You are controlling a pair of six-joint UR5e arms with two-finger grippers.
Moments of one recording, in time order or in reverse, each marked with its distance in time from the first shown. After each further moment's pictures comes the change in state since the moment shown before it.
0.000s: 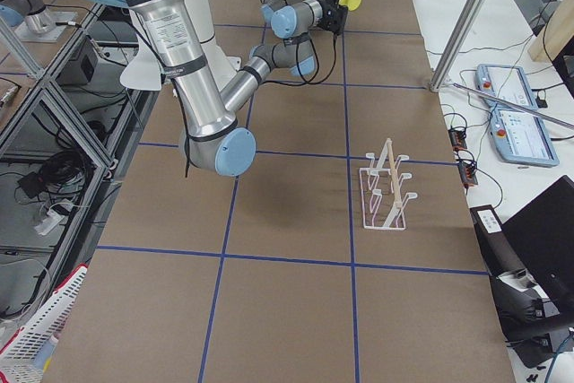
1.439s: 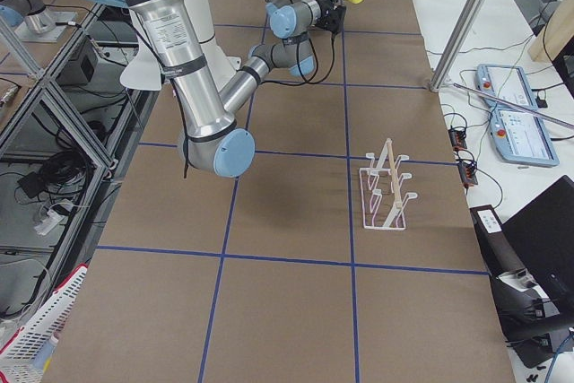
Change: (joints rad) left arm -0.036 0.029 -0.004 -0.039 -0.005 0.001; right arm 0.000 -0.008 0.020 -0.003 0.054 0.000
